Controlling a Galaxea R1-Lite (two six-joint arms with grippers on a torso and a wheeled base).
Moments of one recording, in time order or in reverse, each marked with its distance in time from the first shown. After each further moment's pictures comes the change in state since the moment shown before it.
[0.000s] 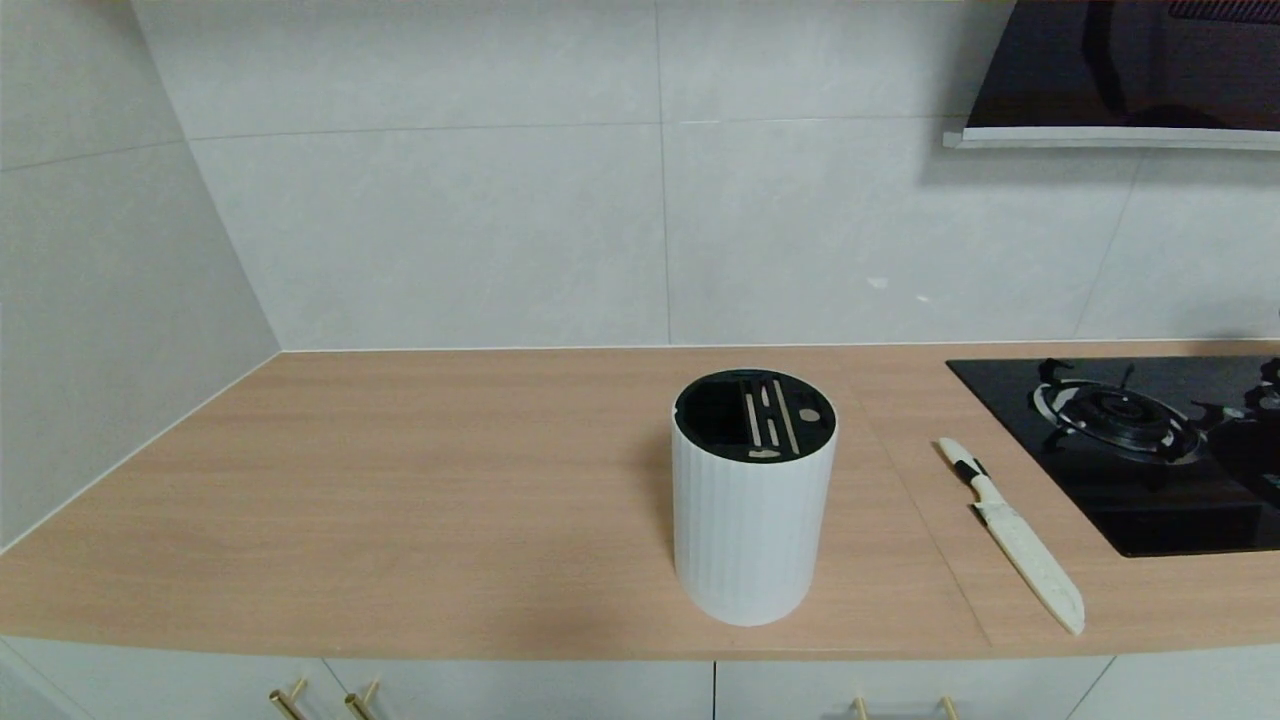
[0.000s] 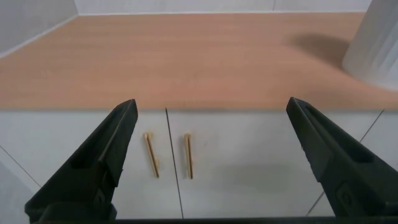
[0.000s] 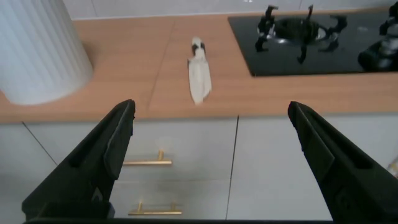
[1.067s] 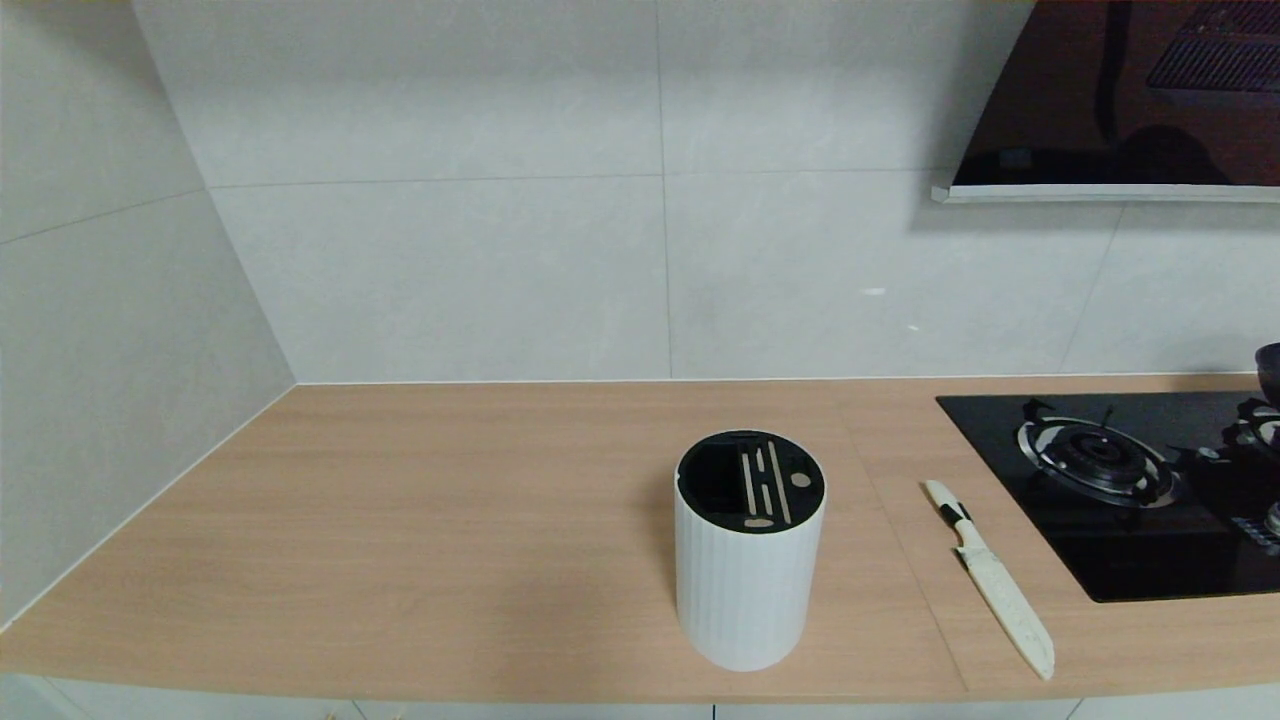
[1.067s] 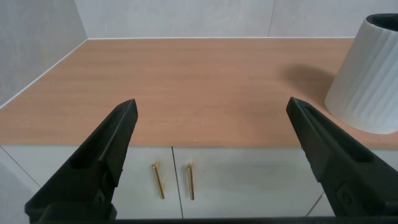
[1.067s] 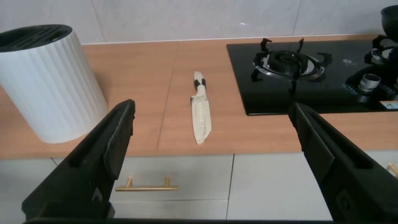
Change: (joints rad) left arm 0.000 0.000 0.000 0.000 0.000 0.000; right arm 0.000 0.000 0.000 0.000 0.000 0.001
